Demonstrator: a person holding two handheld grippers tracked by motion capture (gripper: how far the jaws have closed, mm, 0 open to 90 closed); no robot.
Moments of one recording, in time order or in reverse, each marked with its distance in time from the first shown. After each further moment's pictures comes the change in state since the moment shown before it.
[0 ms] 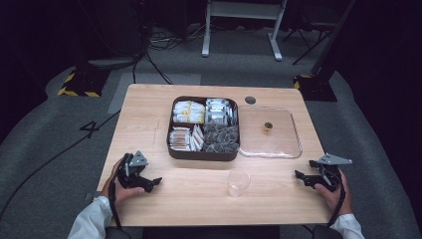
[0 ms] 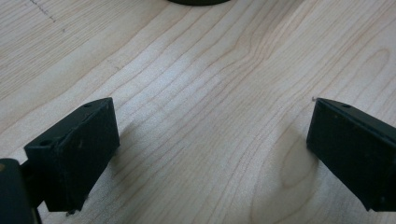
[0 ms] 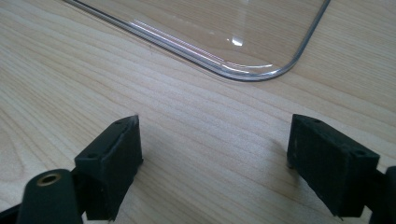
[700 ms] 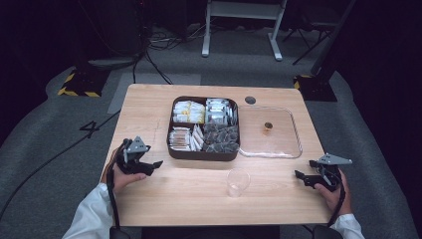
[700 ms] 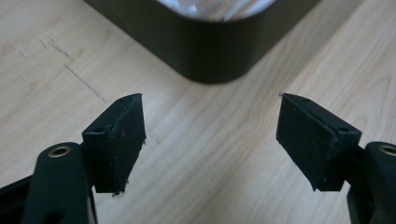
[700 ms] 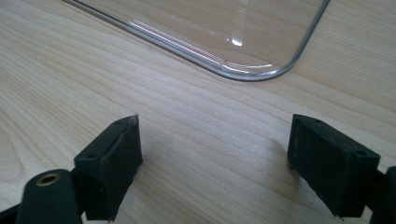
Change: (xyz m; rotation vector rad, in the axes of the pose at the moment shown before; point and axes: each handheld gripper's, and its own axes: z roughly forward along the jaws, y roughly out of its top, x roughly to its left) left arm 0.017 0.046 -0.022 -0.092 0.010 0.034; right arm 0.000 0.000 0.000 0.001 -0.001 0.001
